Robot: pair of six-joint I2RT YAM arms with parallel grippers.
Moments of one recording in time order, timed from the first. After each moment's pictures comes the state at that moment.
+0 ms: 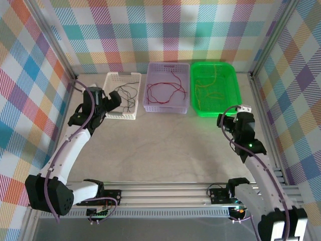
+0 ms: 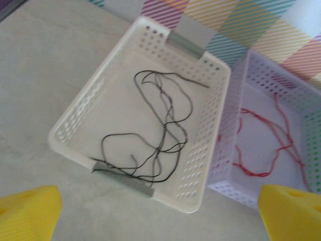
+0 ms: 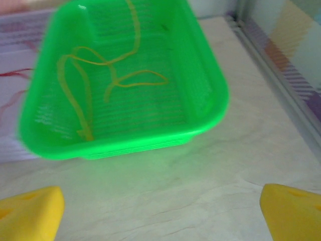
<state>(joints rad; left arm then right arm) -0.19 1.18 1.05 -0.47 -0.20 -0.56 0.10 0.86 0.62 -0.29 0.23 0.21</state>
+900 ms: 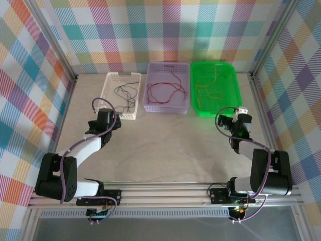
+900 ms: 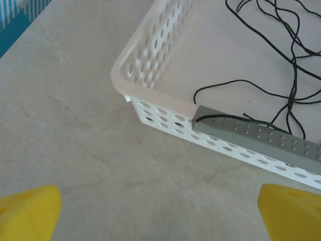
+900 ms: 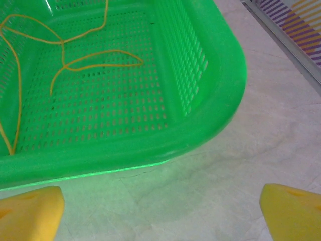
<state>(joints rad) -0.20 1.33 0.63 0.00 -0.45 -0.30 -0.10 1.36 0.42 0.45 0.01 0.10</state>
